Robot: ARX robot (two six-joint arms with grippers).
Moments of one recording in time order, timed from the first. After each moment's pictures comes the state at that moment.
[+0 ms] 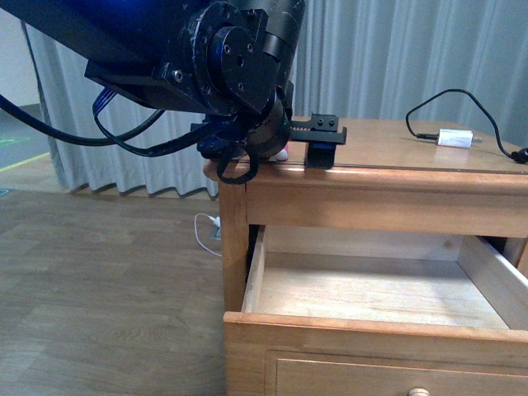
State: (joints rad) left arm -0.46 2.18 1.77 0.05 -0.28 -0.08; right arm 0.56 0.72 0.53 -0.32 0.37 0.37
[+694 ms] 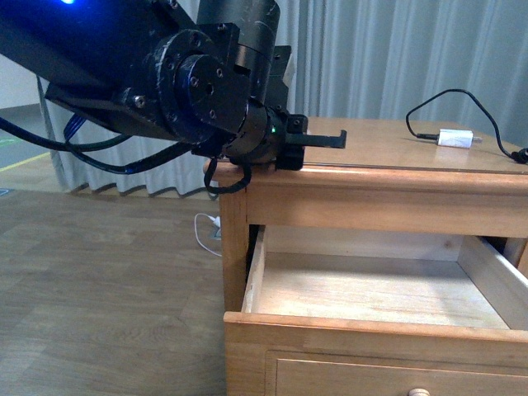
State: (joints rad) left arm -0.45 2.10 1.58 0.27 -0.04 0.00; right arm 0.56 0.72 0.53 -0.32 0.37 0.37
